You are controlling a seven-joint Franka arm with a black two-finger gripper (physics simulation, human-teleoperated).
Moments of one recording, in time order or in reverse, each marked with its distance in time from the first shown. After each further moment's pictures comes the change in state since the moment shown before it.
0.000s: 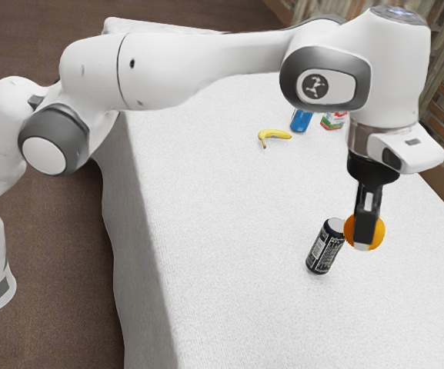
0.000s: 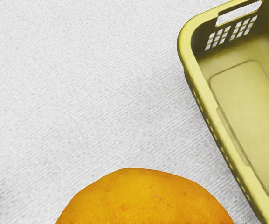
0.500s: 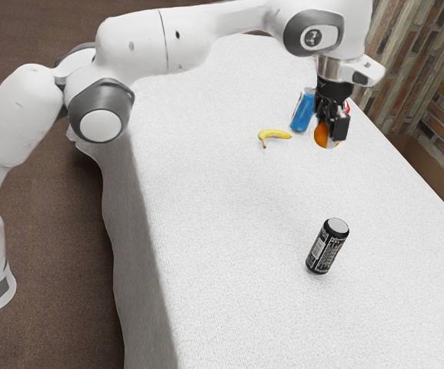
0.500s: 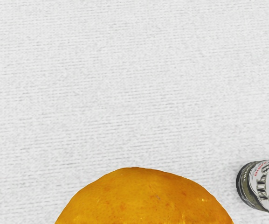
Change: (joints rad) arm 0.462 0.011 0.007 -0.083 -0.015 0.036 0.003
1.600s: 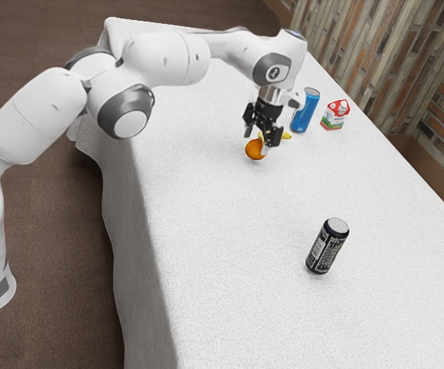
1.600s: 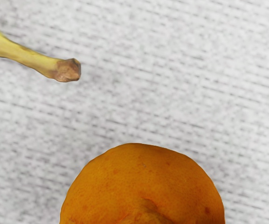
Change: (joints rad) arm 0.350 0.201 0.030 -0.158 -0.013 0.066 0.013
